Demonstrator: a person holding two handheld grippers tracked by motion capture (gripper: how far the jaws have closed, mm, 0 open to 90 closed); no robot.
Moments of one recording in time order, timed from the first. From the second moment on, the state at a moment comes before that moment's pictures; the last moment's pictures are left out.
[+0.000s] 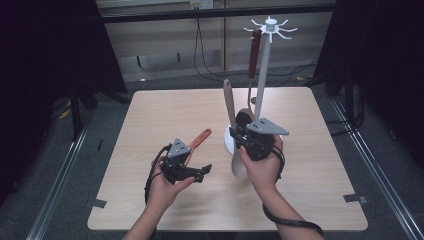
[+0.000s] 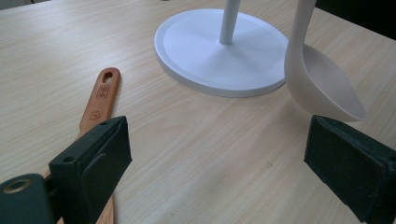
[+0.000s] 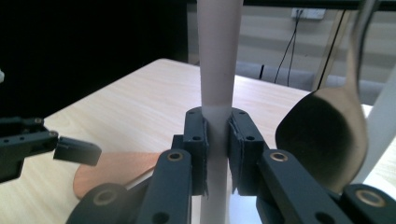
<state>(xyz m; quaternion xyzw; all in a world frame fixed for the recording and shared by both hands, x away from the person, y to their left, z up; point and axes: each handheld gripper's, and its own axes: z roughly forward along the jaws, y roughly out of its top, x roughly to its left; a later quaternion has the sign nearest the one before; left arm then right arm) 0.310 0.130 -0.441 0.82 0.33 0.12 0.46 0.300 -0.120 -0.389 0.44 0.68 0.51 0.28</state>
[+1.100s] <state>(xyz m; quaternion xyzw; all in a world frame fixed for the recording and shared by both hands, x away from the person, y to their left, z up) 0.310 0.130 -0.441 0.82 0.32 0.12 0.45 0.283 -0.133 -0.375 0.42 0.62 0.56 0.35</state>
